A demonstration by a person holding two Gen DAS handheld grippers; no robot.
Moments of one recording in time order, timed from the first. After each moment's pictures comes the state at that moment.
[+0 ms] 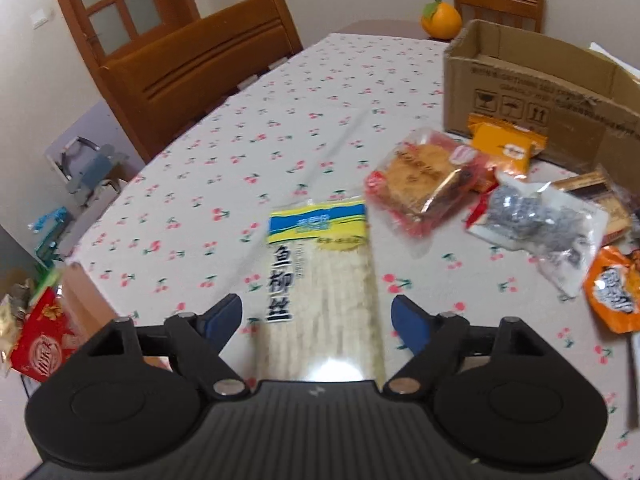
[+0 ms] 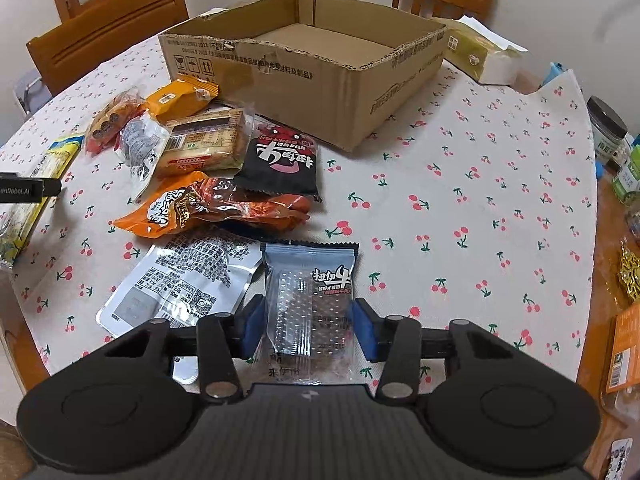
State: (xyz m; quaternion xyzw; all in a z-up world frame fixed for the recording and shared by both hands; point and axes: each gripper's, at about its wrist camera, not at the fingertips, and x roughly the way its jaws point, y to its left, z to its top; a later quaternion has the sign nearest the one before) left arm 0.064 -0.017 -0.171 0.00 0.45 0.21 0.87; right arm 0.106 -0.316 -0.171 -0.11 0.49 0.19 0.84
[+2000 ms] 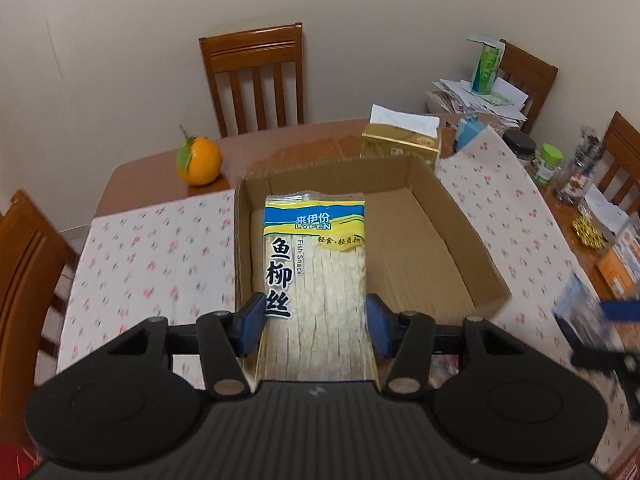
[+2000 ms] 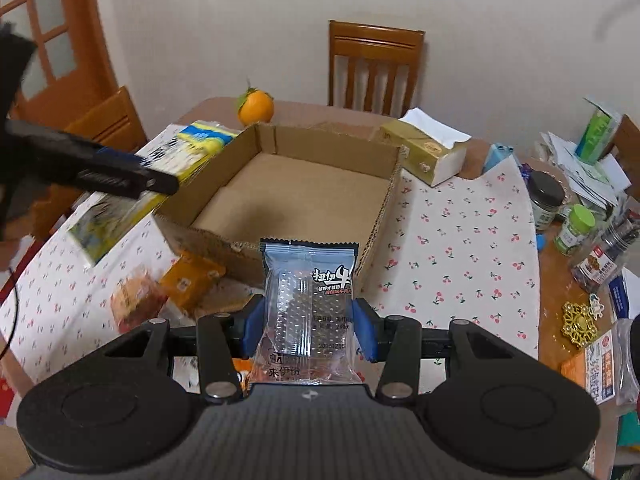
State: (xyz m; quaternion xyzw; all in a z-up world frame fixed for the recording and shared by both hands) left arm 0.240 -0.056 -0.037 0.09 0.41 -0.17 0.89; right arm 0.141 -0.262 -0.041 -0.03 0.43 0.10 0.90
